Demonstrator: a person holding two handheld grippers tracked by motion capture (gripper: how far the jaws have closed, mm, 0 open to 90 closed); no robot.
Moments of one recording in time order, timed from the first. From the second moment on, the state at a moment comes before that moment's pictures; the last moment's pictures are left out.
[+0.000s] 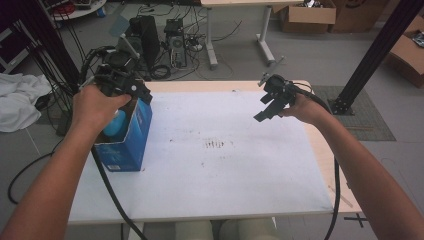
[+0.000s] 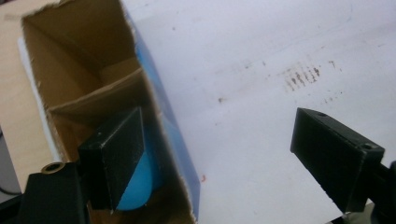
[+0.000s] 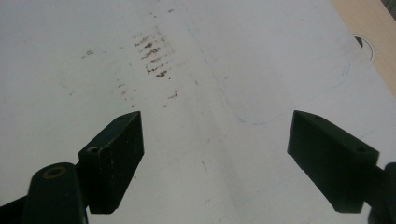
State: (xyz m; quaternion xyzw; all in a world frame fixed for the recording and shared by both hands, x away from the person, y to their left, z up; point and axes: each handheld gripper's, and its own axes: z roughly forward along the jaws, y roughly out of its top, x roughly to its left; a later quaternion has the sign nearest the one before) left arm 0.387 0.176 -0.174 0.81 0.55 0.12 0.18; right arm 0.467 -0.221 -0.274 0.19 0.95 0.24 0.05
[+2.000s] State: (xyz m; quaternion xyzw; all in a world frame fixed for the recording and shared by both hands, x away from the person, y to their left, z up) left arm 0.393 0.030 -0.223 0.94 0.31 0.06 0.13; right arm 0.462 -0.230 -0.277 0.20 0.95 0.23 0.05
